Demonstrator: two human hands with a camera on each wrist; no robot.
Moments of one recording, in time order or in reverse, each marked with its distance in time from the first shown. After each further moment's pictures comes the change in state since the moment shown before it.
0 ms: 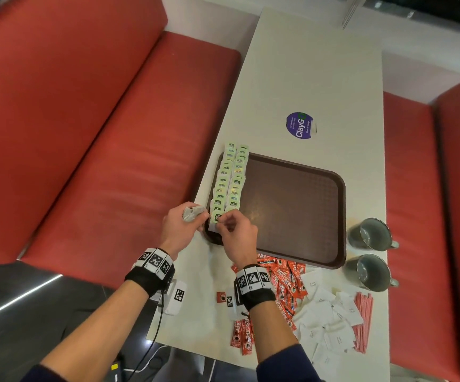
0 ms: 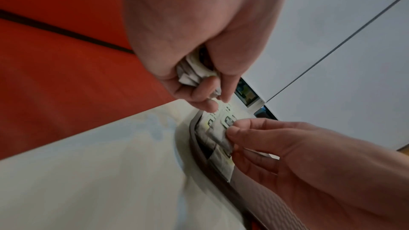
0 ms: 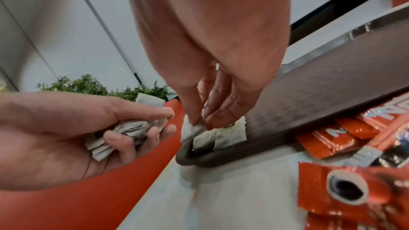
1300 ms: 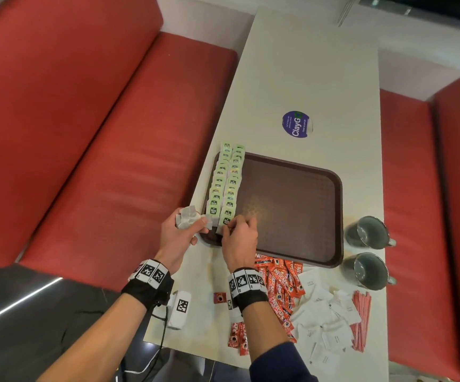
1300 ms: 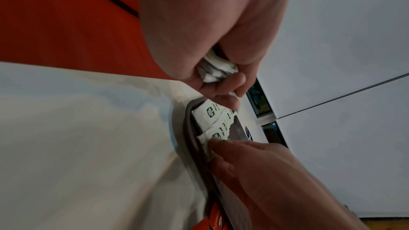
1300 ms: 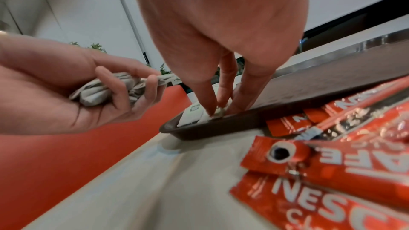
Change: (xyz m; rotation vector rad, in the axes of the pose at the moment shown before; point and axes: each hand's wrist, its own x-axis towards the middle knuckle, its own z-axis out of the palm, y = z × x) left_hand -0.025 0.003 0.014 -0.510 0.013 -0.160; right_hand -0.002 0.012 0.007 -0.257 0.140 0.119
